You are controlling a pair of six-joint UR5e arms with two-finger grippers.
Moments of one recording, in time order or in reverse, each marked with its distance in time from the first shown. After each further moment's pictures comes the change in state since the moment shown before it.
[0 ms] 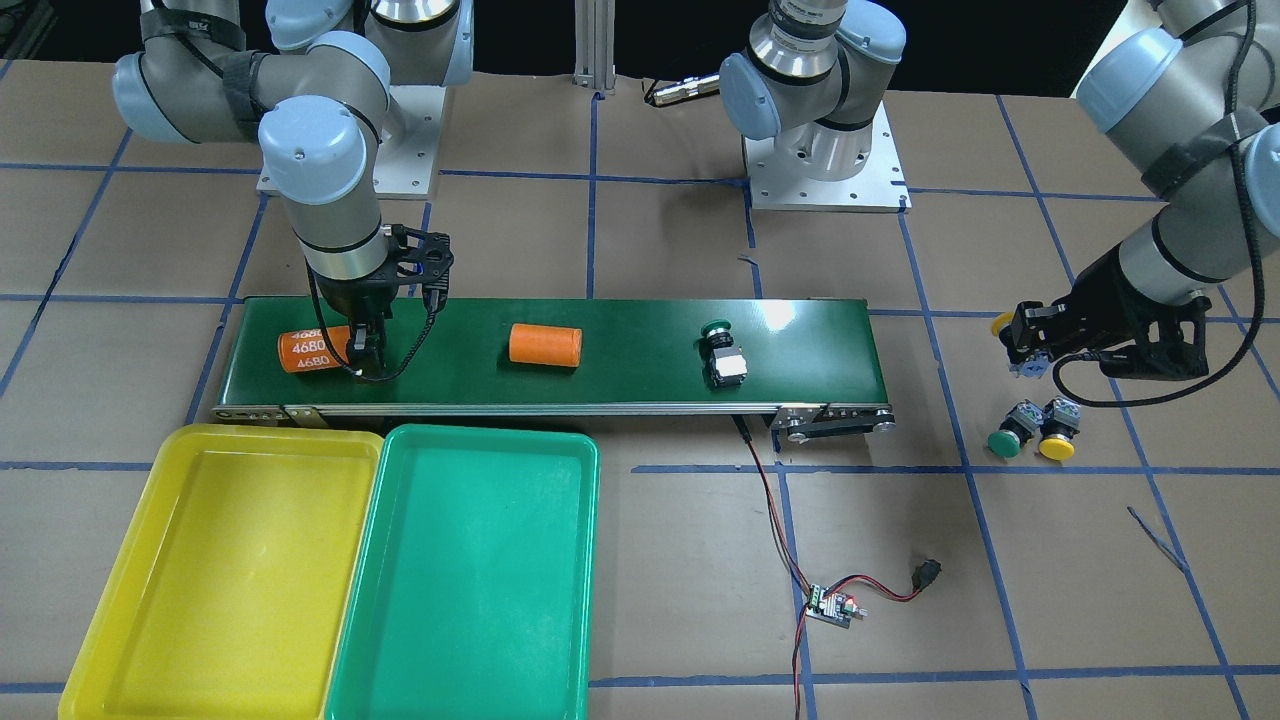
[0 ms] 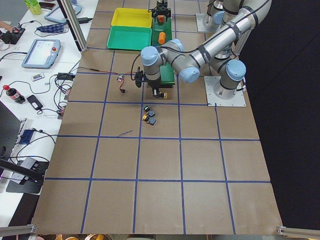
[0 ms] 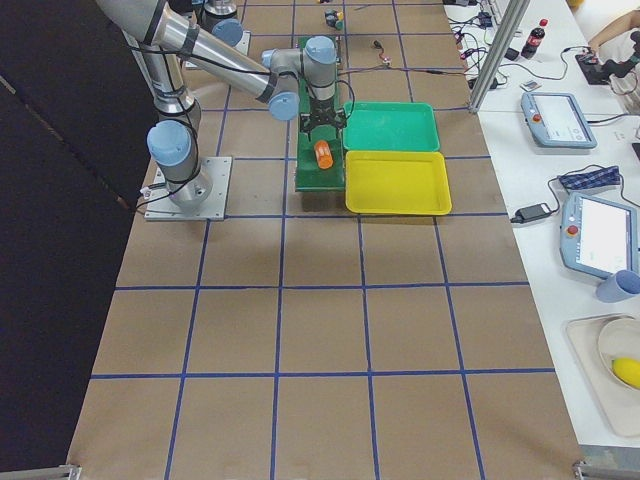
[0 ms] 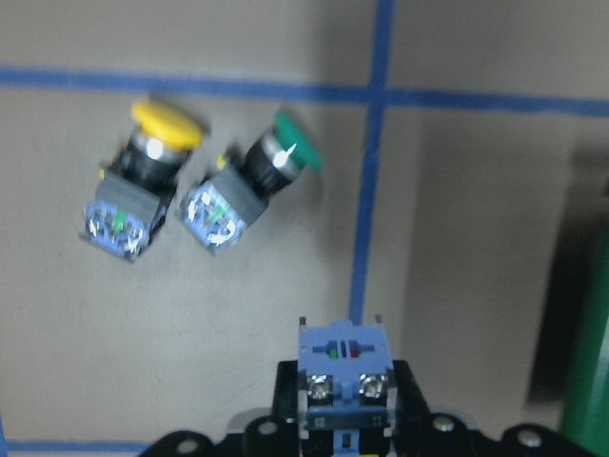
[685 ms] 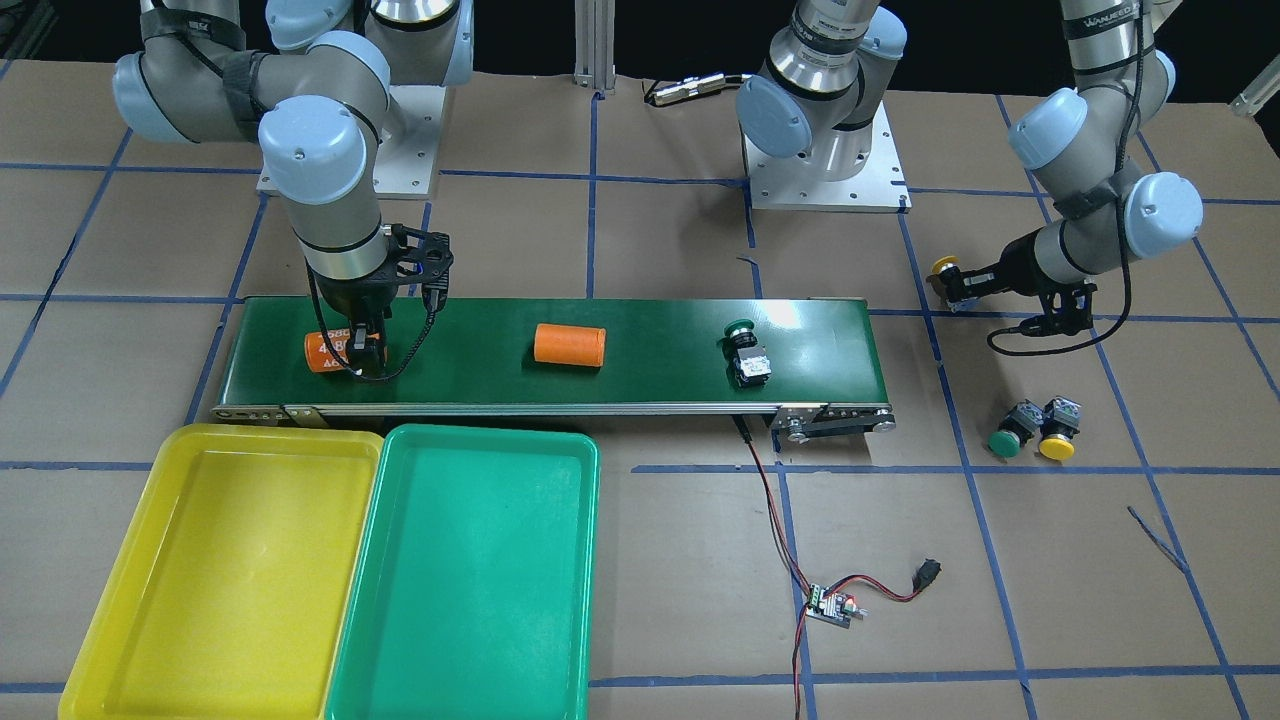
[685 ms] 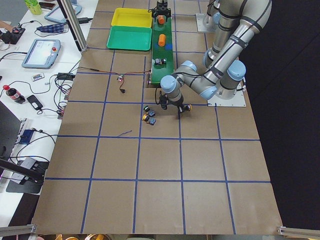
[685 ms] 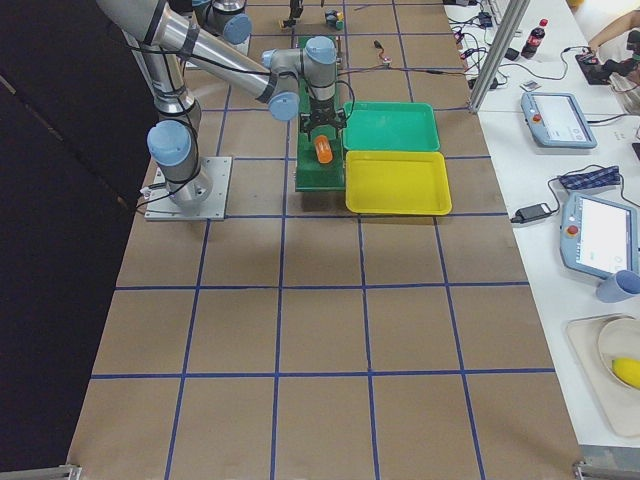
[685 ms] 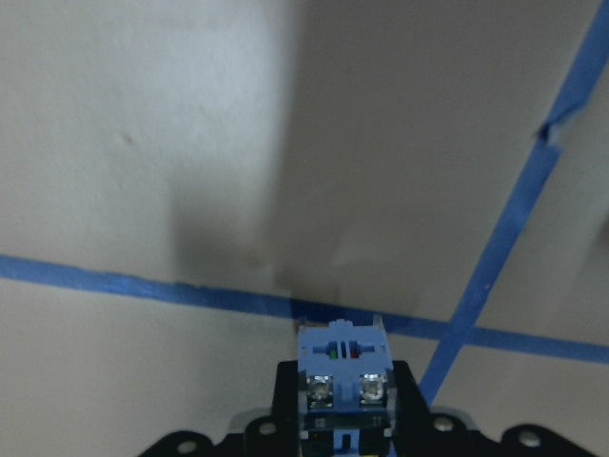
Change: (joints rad) left arm 0.265 0.015 -0.407 0.231 0.109 0.013; right arm -0.001 0.000 0.001 0.001 -0.001 -0.002
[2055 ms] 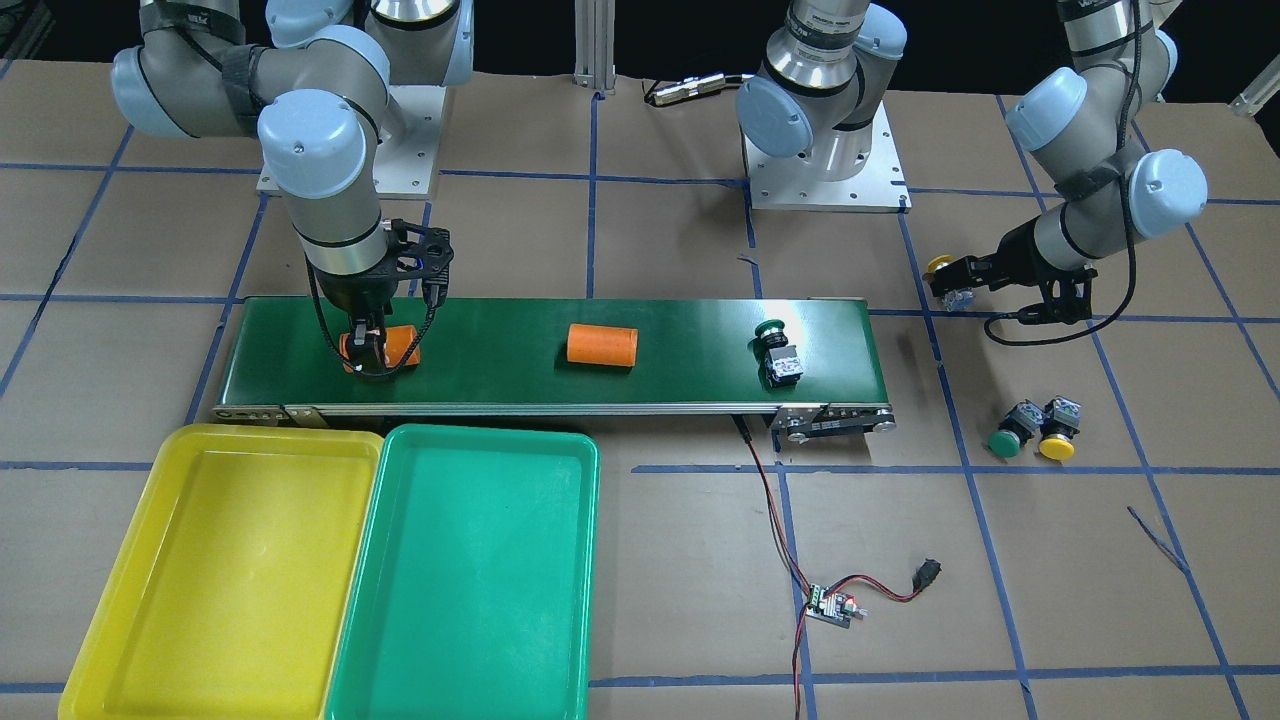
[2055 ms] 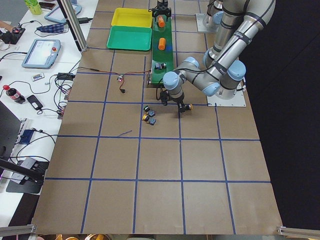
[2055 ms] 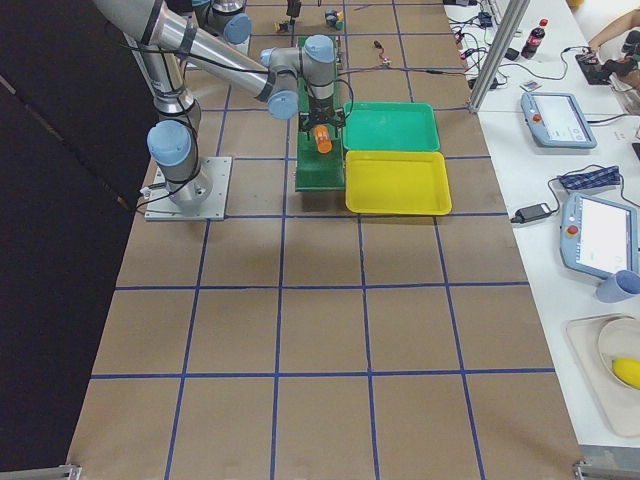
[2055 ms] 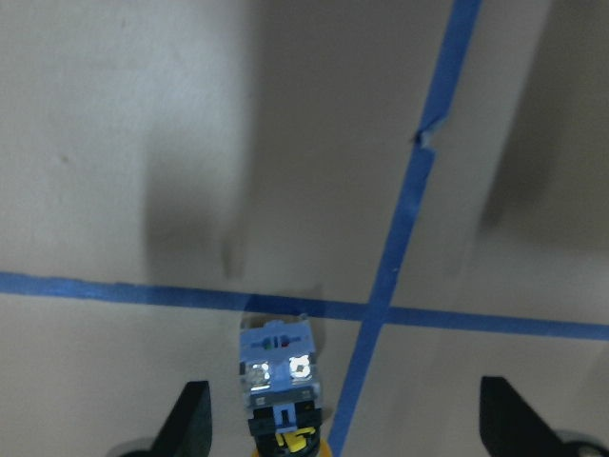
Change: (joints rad) left arm 0.015 0.050 -0.067 -0.026 0.004 0.053; right arm 0.001 -0.012 0.001 0.012 0.002 0.002
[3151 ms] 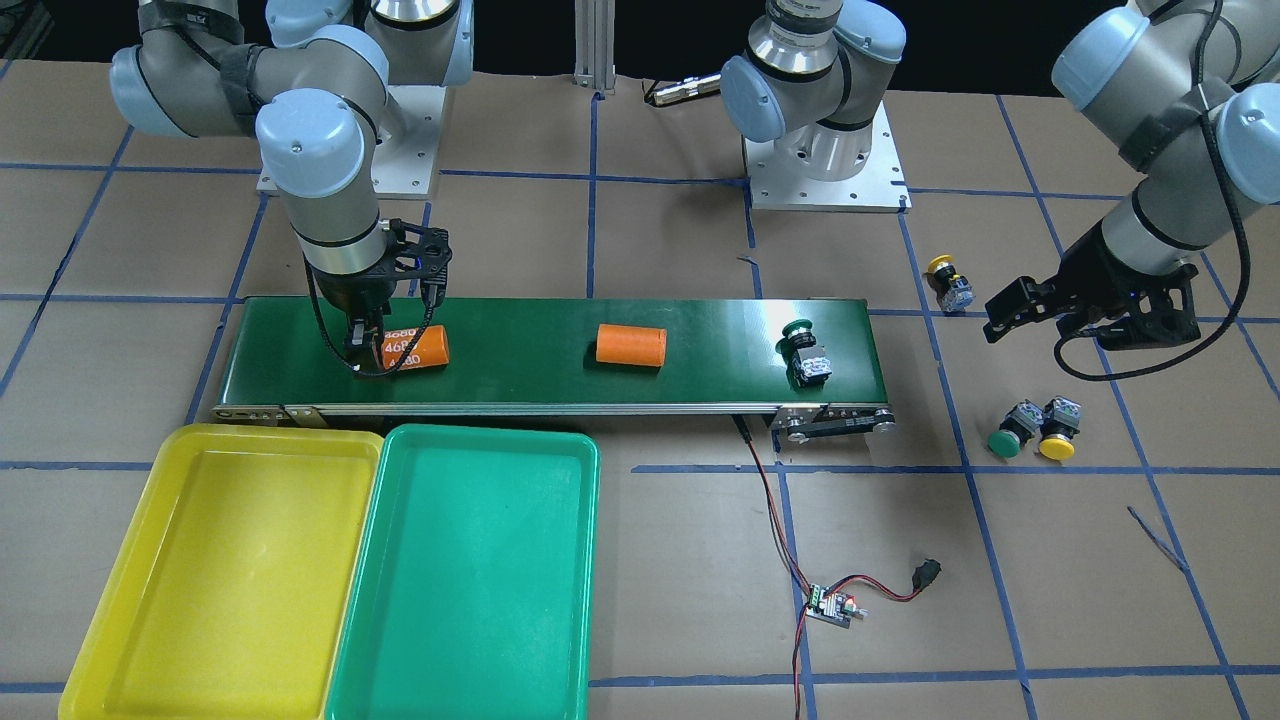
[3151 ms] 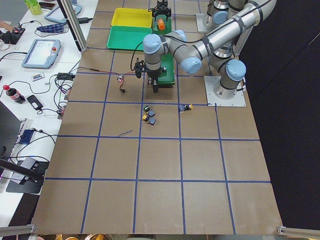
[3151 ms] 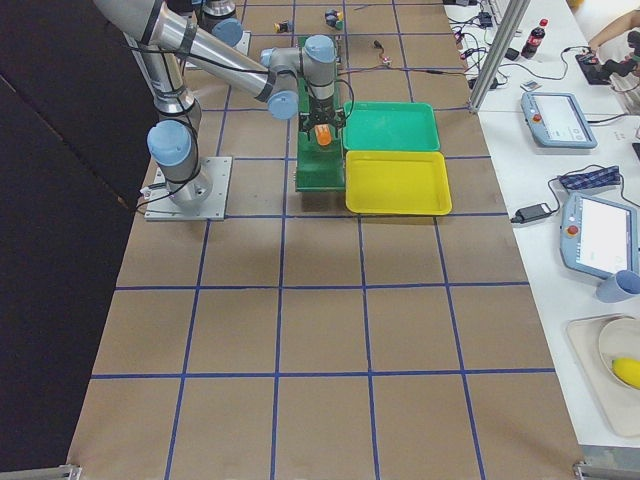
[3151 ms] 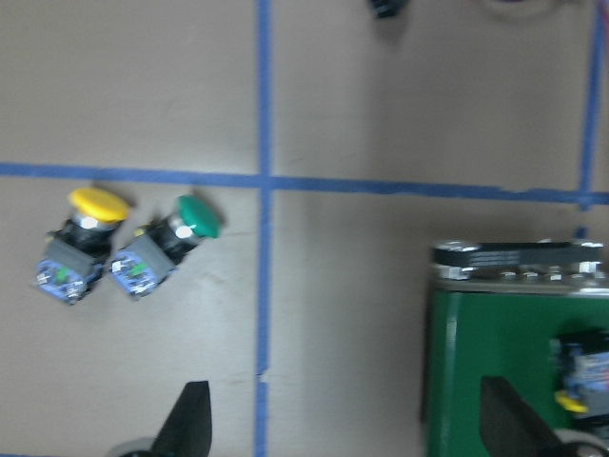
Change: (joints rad) left arm -0.167 0.024 0.287 -0.106 -0.112 -0.107; right arm -0.002 -0.002 0.000 0.000 -0.002 0.001
